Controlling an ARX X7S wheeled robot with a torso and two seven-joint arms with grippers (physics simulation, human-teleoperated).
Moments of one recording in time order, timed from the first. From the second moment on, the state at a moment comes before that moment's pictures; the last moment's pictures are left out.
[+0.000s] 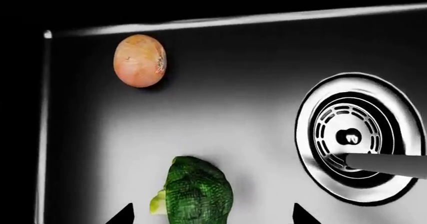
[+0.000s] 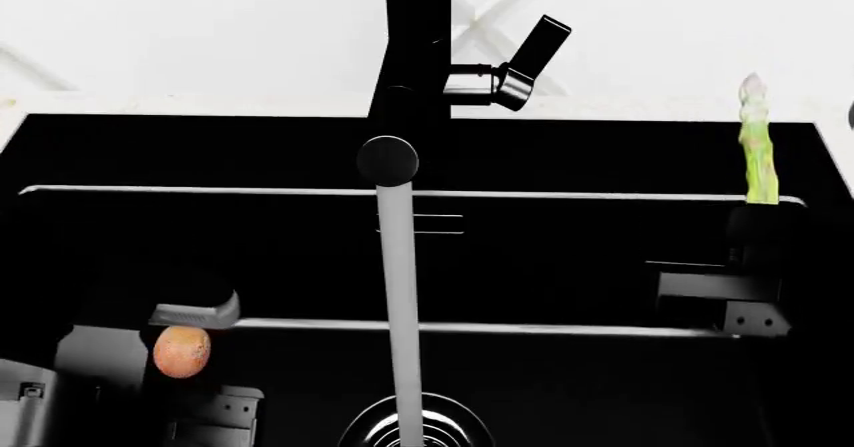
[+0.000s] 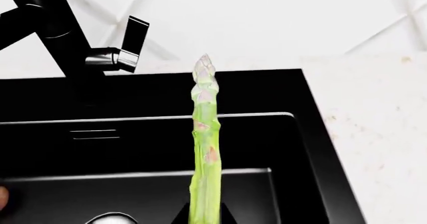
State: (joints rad) left arm -0.91 -0.42 0.51 -0.22 -1.67 -1.25 -1.09; right arm 1.04 0.84 -0.11 -0.17 2.11 1.32 1.30
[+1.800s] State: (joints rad) left arm -1.08 -0.51 0.69 -0.06 -1.34 -1.13 -0.74; right arm 0.94 0.84 -0.06 -0.26 1.91 1.25 1.08
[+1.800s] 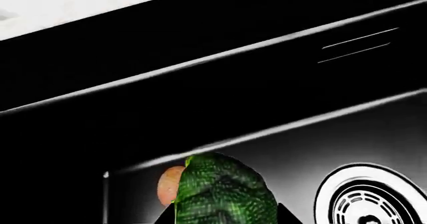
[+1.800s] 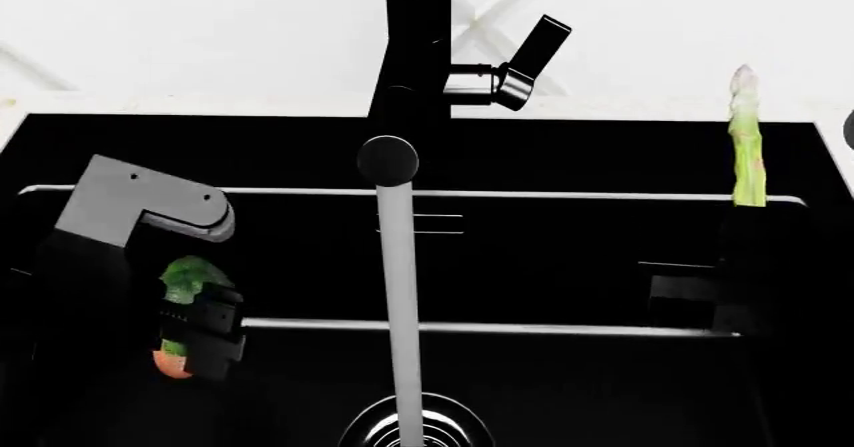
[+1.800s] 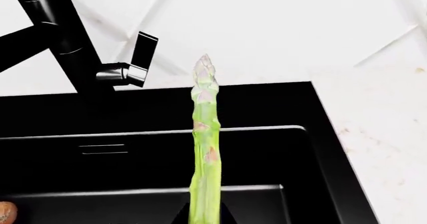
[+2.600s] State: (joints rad) left arm -1.05 -0.63 0.60 0.24 -1.36 -0.99 -0.64; right arm 0.88 0.86 0.02 -0.40 1.77 1.22 0.84
